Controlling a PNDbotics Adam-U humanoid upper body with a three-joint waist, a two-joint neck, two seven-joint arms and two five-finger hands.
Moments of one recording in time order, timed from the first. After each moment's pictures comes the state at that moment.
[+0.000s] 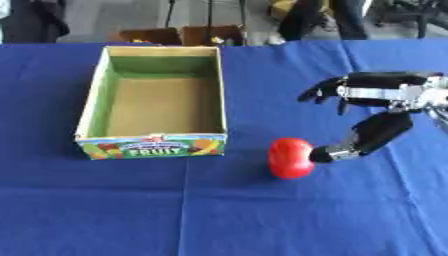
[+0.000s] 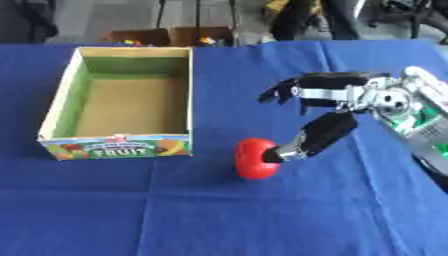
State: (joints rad) left arm -0.59 0.35 0.05 -1.99 -0.32 -0.17 0.22; right arm -0.68 -0.91 0.35 -1.85 0.36 0.23 0.79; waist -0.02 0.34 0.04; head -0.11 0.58
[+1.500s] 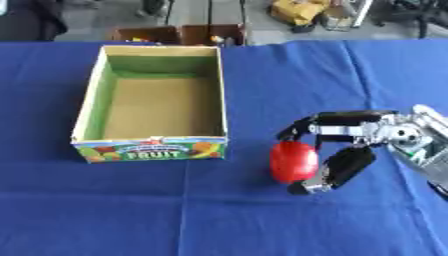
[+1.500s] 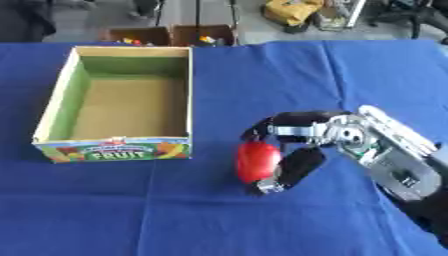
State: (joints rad) left arm -0.59 0.35 0.05 -1.99 -0.31 -0.17 0.21; right arm -0.68 -0.83 0.44 -1.75 0.39 0.22 0.79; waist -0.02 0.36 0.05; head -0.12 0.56
